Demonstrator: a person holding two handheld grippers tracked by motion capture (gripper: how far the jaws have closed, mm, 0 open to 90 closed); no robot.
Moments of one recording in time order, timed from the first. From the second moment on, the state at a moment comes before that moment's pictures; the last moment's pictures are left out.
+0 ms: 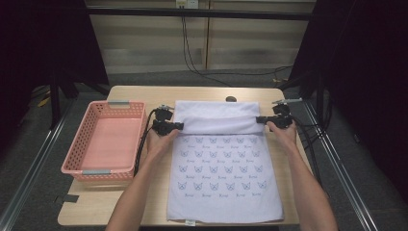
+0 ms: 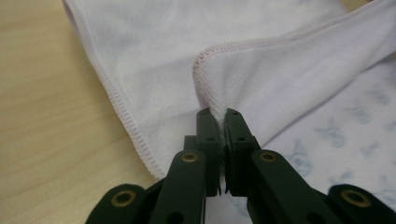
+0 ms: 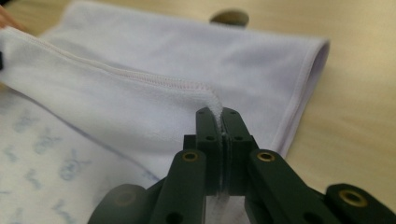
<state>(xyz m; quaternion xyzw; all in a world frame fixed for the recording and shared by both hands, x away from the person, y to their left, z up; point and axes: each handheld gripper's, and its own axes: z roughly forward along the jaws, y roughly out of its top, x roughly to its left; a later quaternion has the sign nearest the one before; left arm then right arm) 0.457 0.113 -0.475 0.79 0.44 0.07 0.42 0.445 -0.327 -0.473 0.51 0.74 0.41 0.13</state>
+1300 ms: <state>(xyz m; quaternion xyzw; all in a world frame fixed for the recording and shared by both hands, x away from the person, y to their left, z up) 0.291 0.159 -0.414 0.80 0.30 0.04 0.52 0.260 -0.344 -0.384 0.37 0.78 0.49 0.13</state>
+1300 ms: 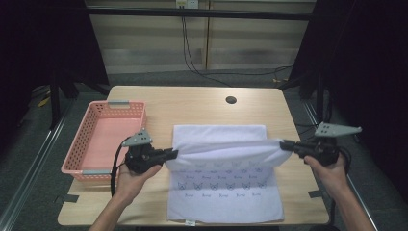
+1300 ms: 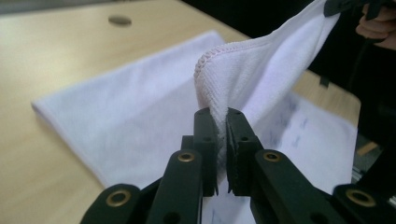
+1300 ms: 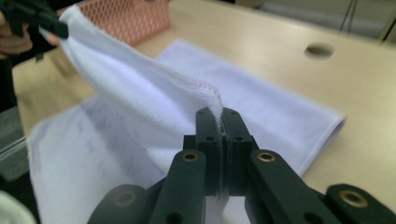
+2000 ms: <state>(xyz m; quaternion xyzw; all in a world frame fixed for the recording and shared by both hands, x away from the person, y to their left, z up) 0.217 0.173 -0.476 0.85 0.26 -0.05 0.45 0.169 -0.335 -0.454 0.34 0.84 0.42 0.03</state>
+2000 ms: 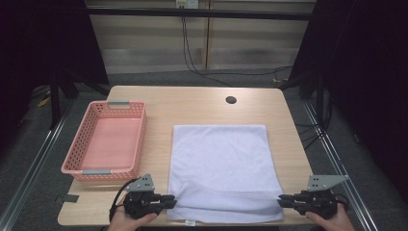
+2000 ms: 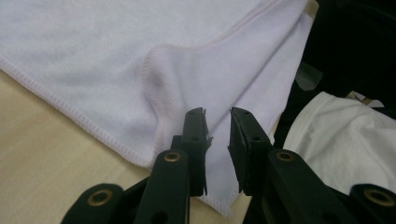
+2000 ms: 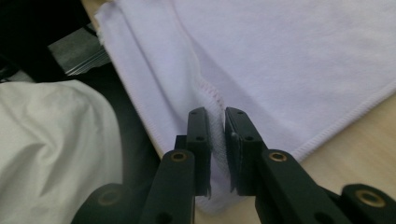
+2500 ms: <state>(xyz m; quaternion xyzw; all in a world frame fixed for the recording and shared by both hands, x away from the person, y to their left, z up) 0.282 0.118 -0.491 0.88 0.26 -0.05 0.40 0.192 -0.316 -0.457 0.33 0.85 0.41 0.02</state>
